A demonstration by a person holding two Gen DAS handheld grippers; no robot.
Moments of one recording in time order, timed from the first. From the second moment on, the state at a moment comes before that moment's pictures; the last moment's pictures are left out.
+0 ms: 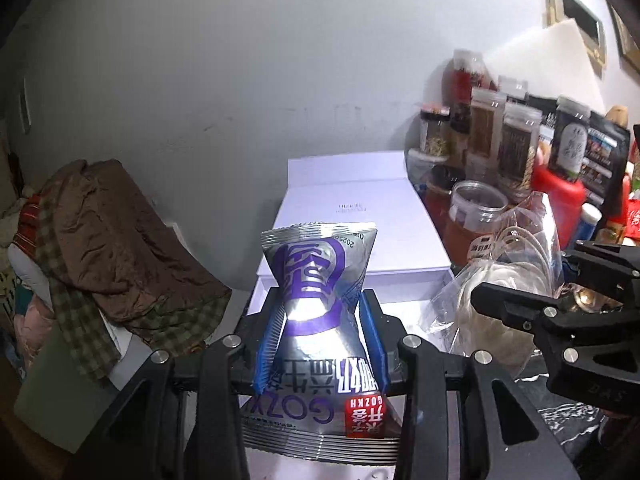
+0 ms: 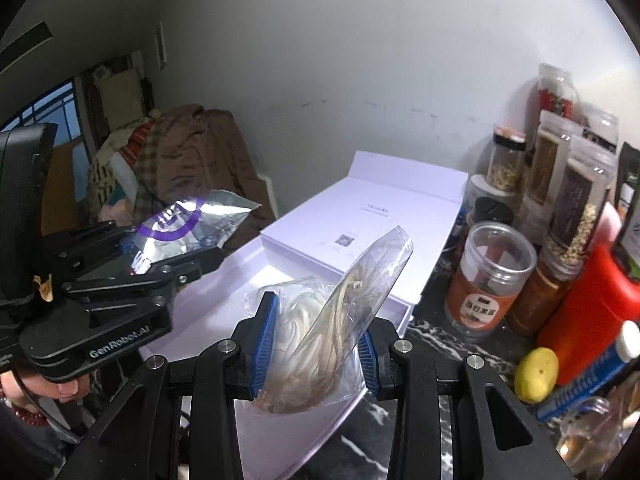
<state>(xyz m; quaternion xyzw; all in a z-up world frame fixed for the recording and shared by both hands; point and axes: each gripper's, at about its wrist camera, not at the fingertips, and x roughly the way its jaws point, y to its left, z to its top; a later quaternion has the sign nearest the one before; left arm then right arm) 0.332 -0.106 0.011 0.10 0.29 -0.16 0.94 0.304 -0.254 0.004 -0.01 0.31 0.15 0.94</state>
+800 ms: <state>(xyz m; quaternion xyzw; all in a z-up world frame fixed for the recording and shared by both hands) 0.383 -0.111 -0.057 0.11 0.42 -0.11 0.90 0.353 -0.238 -0.044 -0.02 0.40 0.17 0.90</state>
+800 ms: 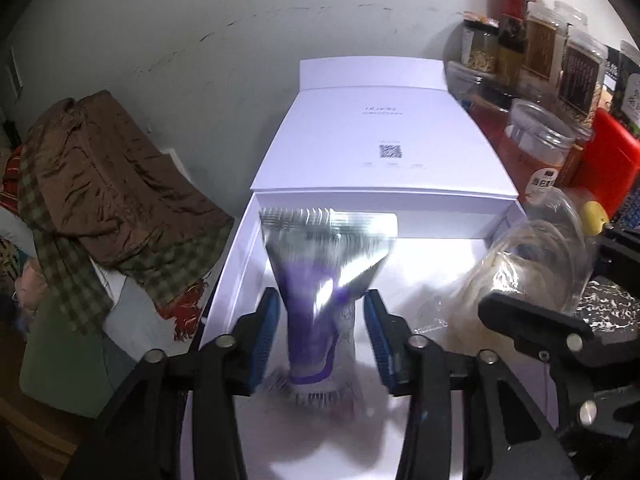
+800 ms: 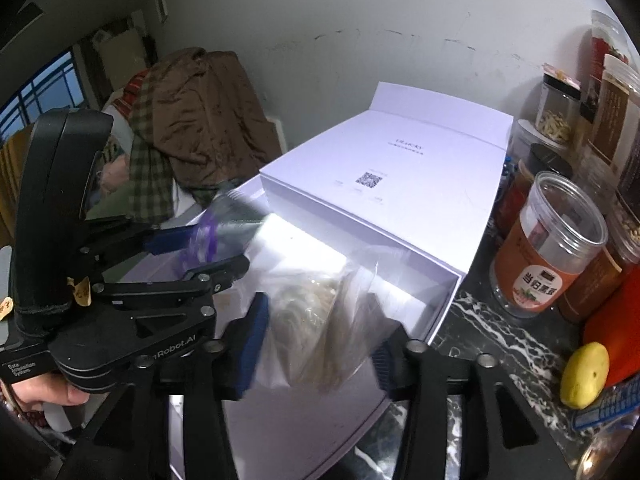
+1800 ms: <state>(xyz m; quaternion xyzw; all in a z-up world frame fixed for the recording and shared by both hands) 0.304 -0.075 0.046 0.09 0.32 -0.07 0.94 0.278 -0.230 0.054 -0.04 0.30 0.13 0.94</state>
